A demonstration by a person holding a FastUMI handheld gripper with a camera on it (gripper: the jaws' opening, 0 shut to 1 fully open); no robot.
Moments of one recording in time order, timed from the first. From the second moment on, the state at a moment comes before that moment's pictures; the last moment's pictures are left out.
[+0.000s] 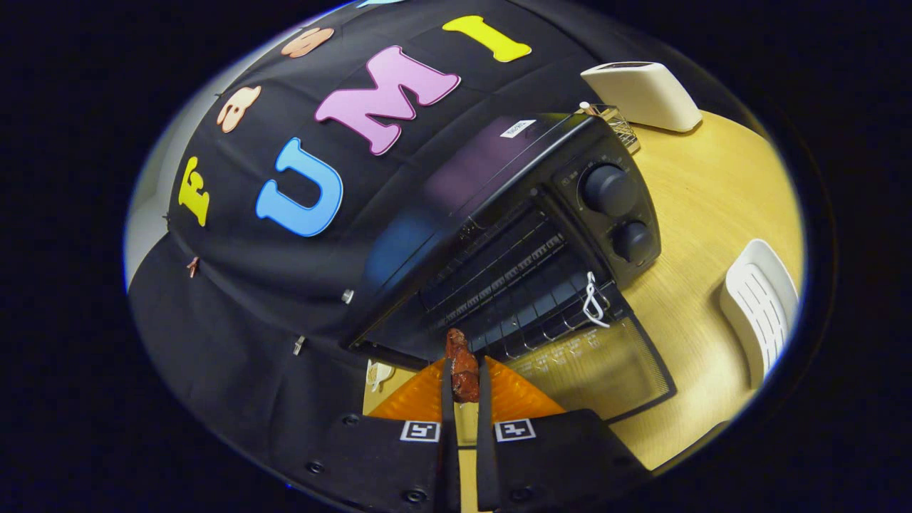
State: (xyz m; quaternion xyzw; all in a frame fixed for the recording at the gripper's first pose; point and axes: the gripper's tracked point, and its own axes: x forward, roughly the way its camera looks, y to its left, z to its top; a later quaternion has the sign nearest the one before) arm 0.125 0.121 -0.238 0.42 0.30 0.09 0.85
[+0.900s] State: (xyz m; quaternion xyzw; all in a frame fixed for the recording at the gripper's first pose) arm 0.178 0.127 -0.272 0.42 0.23 0.01 0.88
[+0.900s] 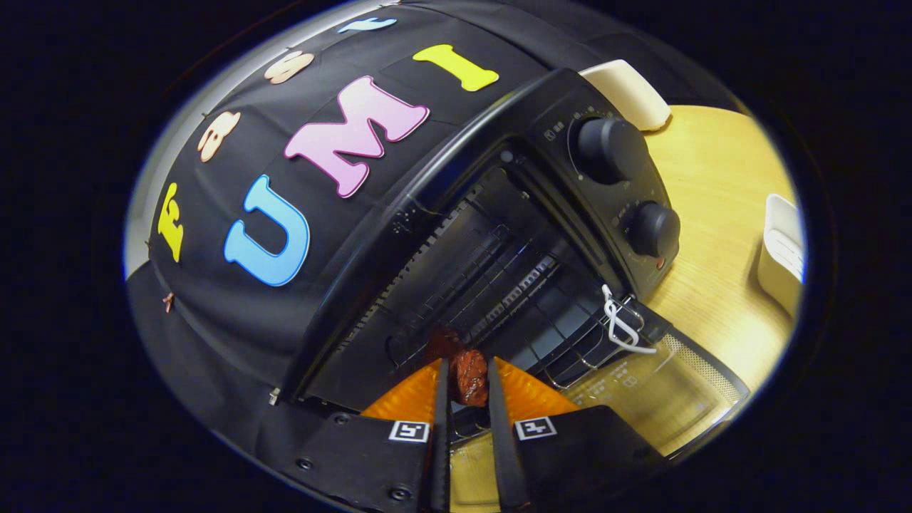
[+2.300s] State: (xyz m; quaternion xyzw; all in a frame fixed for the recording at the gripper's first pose) arm 0.012 0.089 -0.279 0.04 0.38 0.07 0.92
